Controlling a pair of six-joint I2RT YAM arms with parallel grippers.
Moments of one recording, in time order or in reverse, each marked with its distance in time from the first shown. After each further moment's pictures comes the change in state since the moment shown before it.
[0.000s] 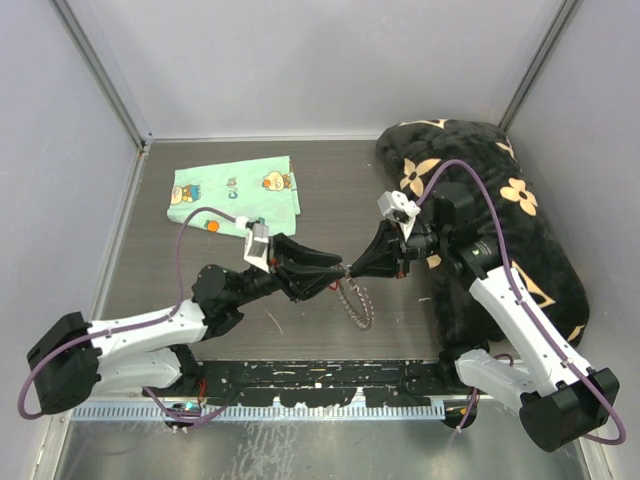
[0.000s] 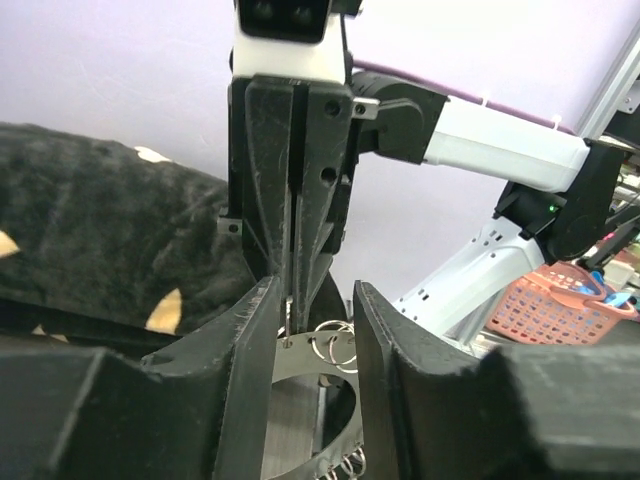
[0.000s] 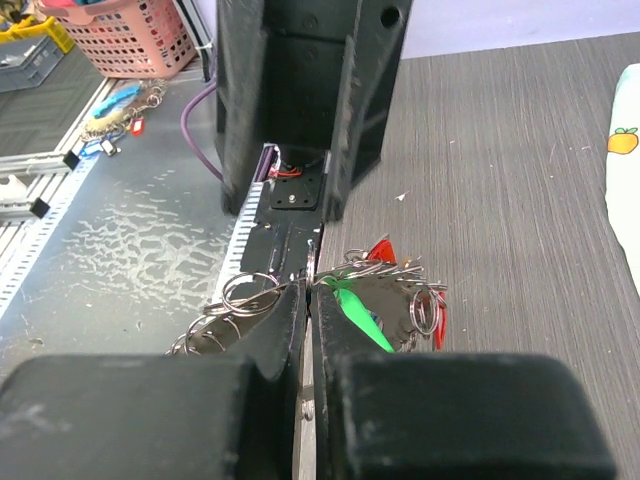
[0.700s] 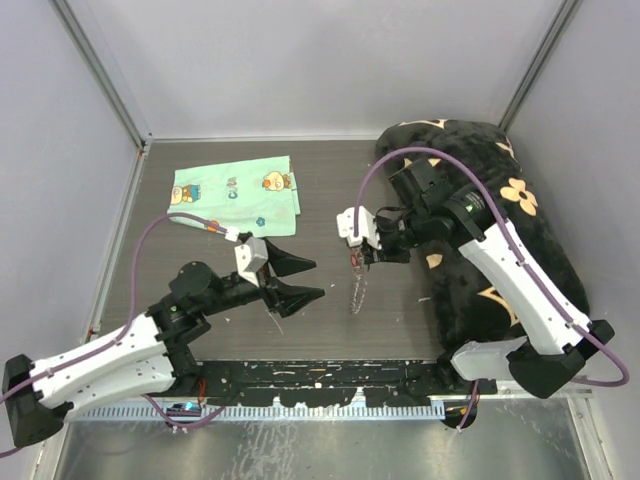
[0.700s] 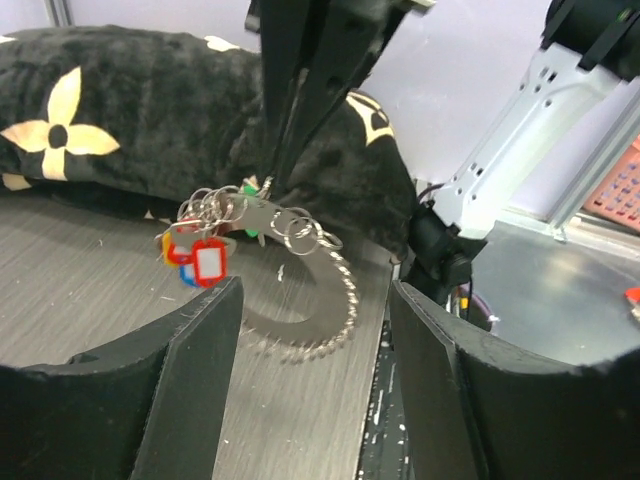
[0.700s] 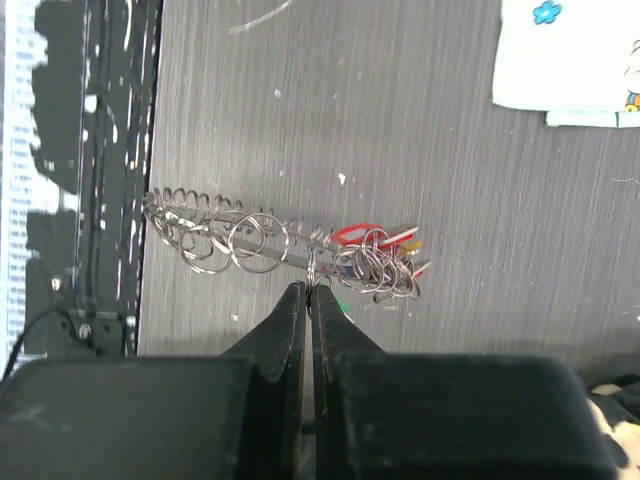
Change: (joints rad) left arm 0.000 -0.392 0.104 -0.832 -0.029 0.302; right arm 0.216 0.278 0.598 -0.924 0.745 -0.764
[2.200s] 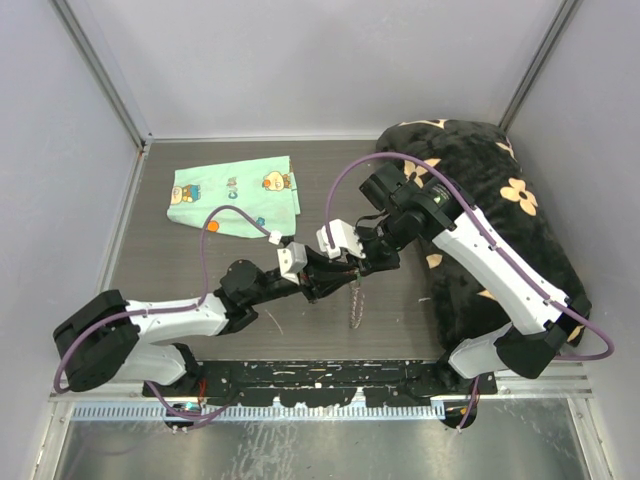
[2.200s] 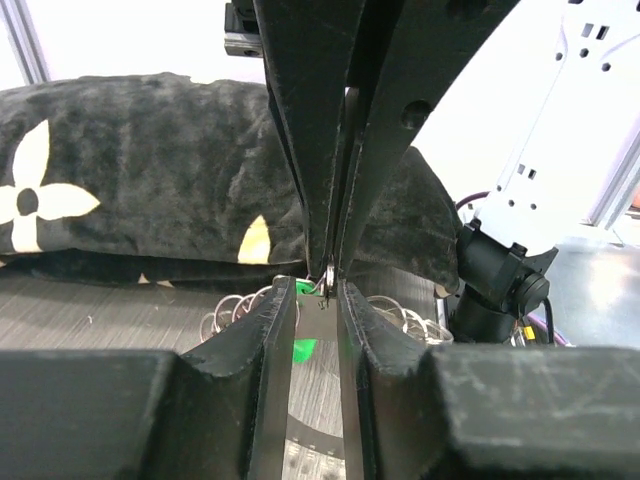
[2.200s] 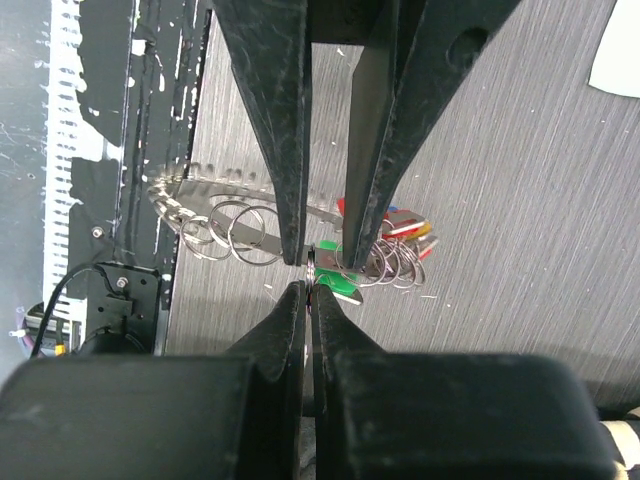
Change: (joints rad) left arm 0.000 0.541 -0.110 0.793 0.074 0.074; right arm 0.149 0.131 0.108 -0.166 0.127 -0.014
